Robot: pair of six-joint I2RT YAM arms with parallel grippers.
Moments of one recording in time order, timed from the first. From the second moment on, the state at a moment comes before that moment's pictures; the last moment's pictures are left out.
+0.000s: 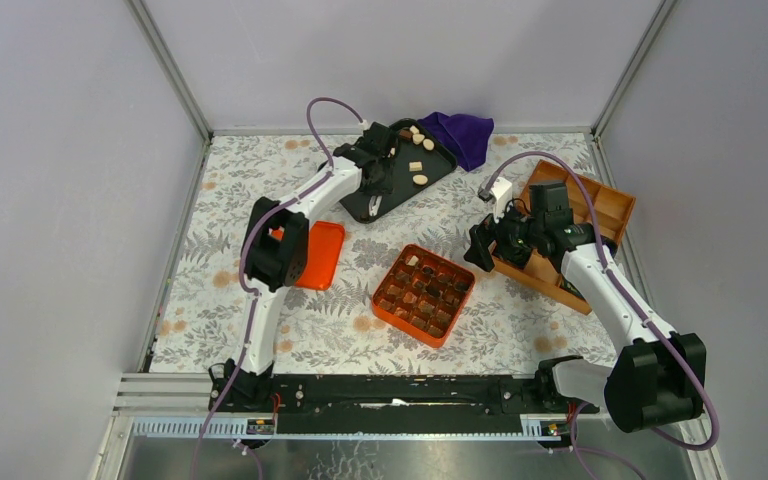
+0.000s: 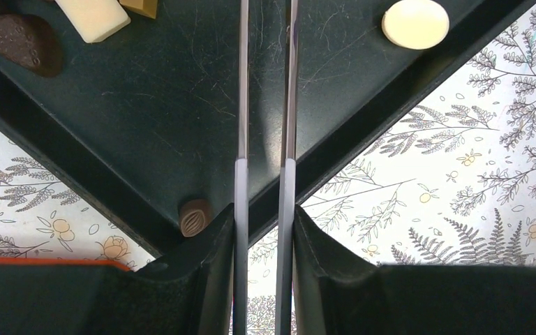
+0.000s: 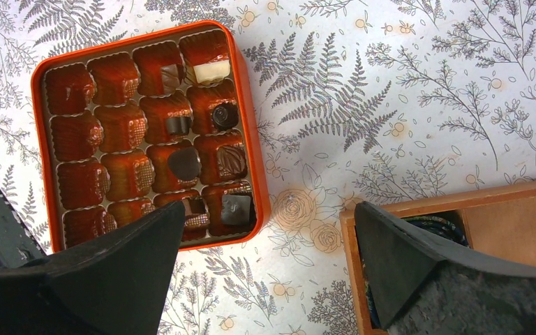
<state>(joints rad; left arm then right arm) -0.46 2.24 1.94 -0.67 -0.14 -0.43 0.19 1.21 0.90 -0.50 -0.59 -0.40</state>
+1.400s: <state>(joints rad) -1.15 0.82 0.66 -0.57 -0.12 -0.93 0.19 1.21 0.88 -0.50 -0.60 -0.44</state>
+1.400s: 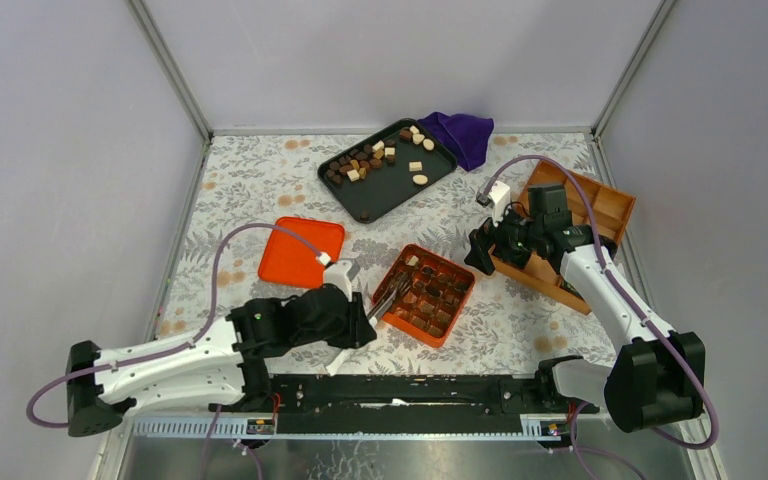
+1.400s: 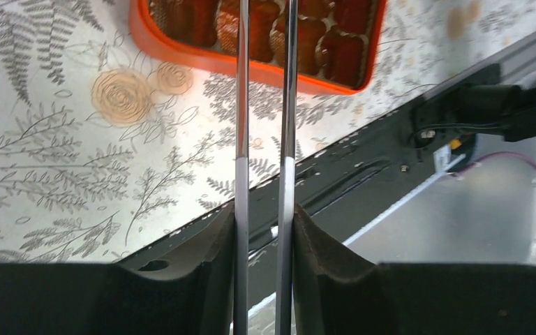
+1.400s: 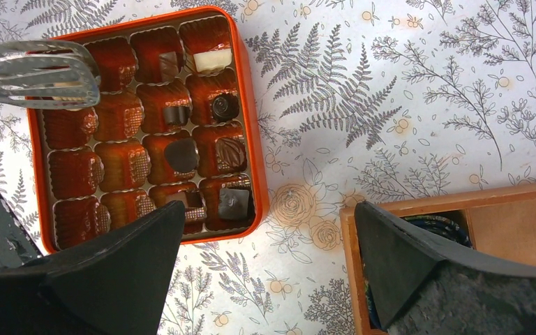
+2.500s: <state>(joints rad) -1.20 1.05 0.77 -0.71 -0.30 -0.92 0.19 1.22 0.88 -0.50 -0.61 -0.45</state>
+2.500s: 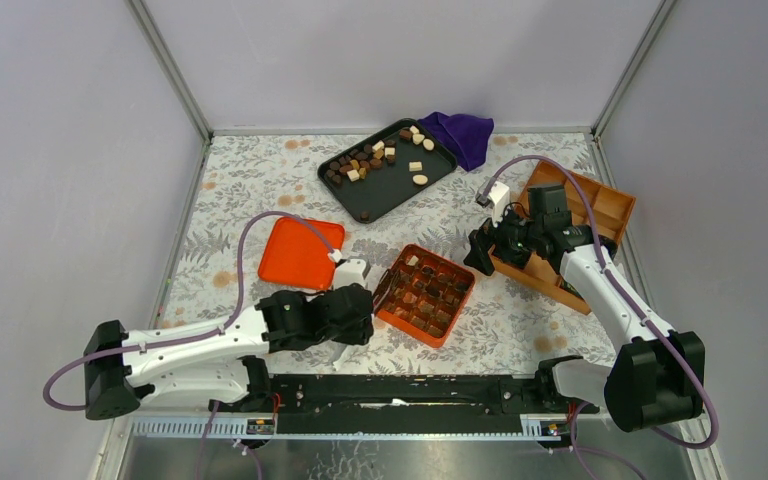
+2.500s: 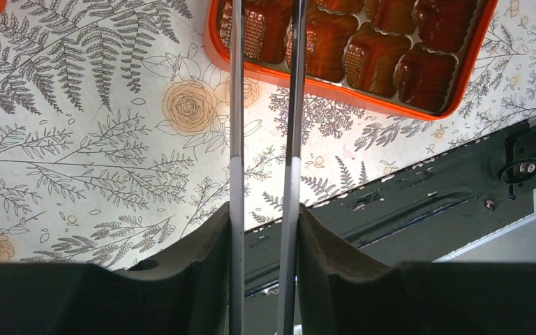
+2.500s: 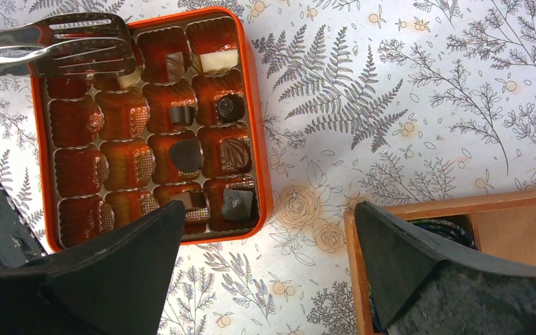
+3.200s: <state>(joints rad) -1.03 1.02 0.91 -0.65 -0.29 -0.77 0.19 1.22 0.88 -0.50 -0.61 -0.45</state>
